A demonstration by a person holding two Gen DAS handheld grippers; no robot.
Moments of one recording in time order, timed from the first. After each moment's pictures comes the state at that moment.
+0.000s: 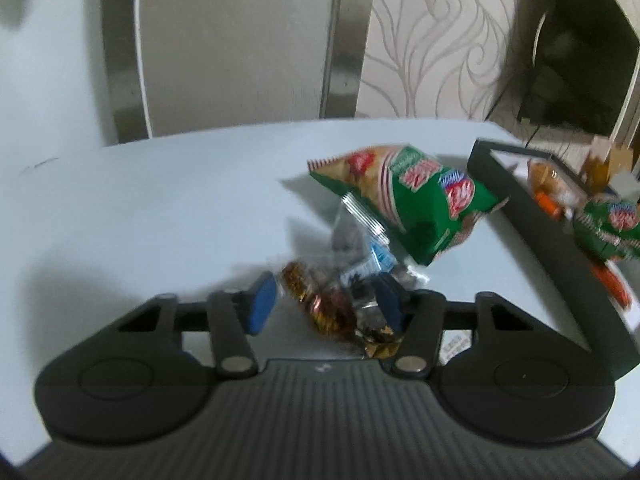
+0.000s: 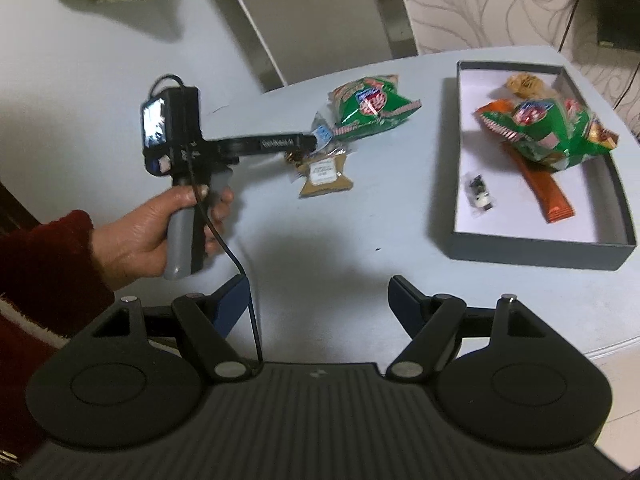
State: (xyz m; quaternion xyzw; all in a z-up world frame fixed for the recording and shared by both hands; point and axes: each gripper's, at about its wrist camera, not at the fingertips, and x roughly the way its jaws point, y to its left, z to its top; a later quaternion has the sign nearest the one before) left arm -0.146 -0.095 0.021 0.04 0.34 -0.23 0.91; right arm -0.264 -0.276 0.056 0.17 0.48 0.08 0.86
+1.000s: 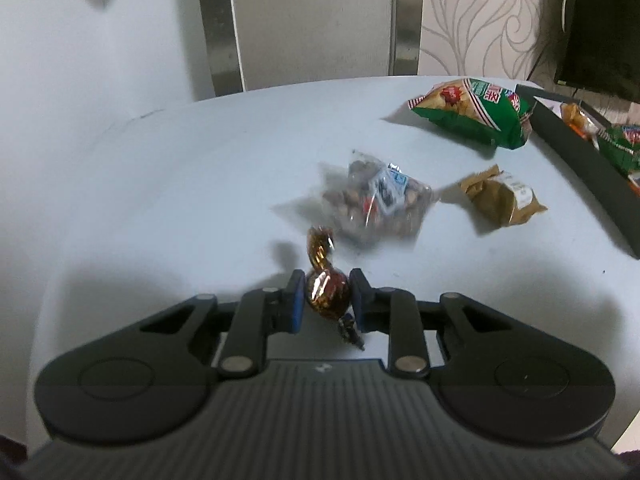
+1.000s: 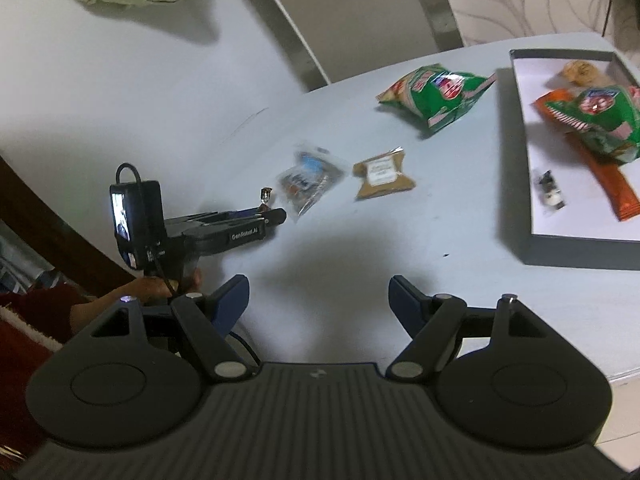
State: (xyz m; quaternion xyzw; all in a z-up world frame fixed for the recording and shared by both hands) left arm -0.219 -0.002 0.019 0.09 0.36 -0.16 0.92; right arm -0.244 -0.253 0.037 0.22 0.47 0.14 0.84
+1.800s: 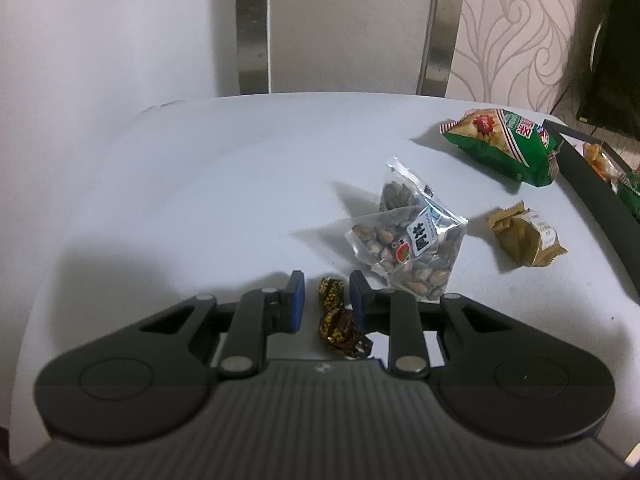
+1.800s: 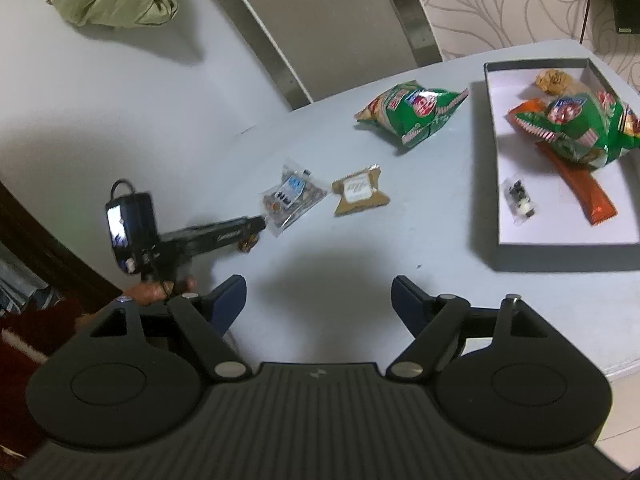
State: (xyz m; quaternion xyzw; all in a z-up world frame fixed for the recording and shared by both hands) left arm -0.205 0.011 0.018 0.03 0.36 -0.13 0.93; right arm -0.256 -0.277 0.049 0.22 0.45 0.11 0.86
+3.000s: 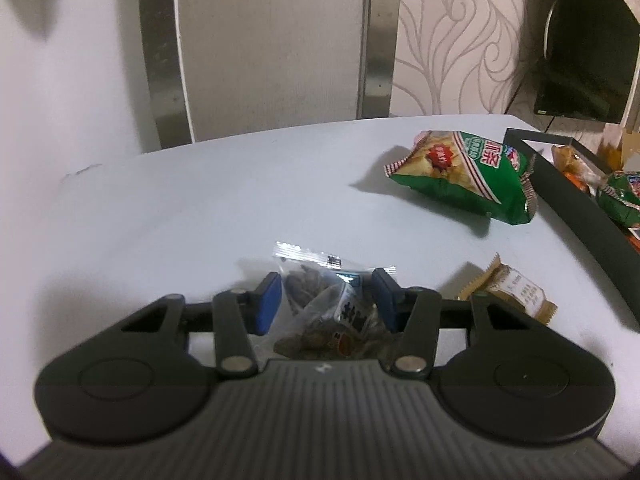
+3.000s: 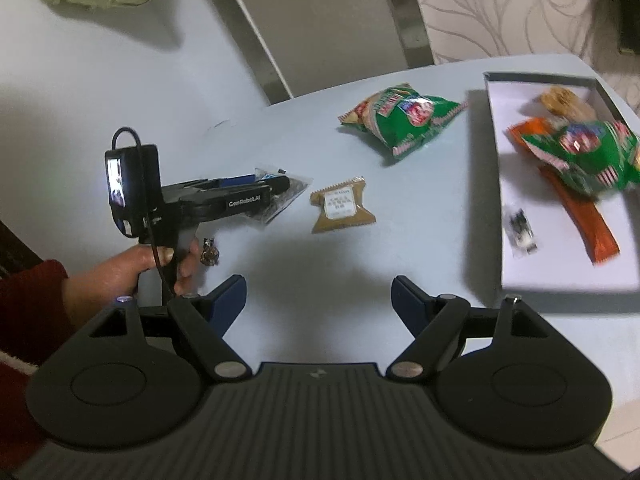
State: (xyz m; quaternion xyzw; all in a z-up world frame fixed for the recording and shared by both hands) left arm -0.148 -0.041 0.021 0.08 0.32 -0.21 0.92; right arm -0.211 -0.258 0.034 0.17 0.47 0.09 0.86
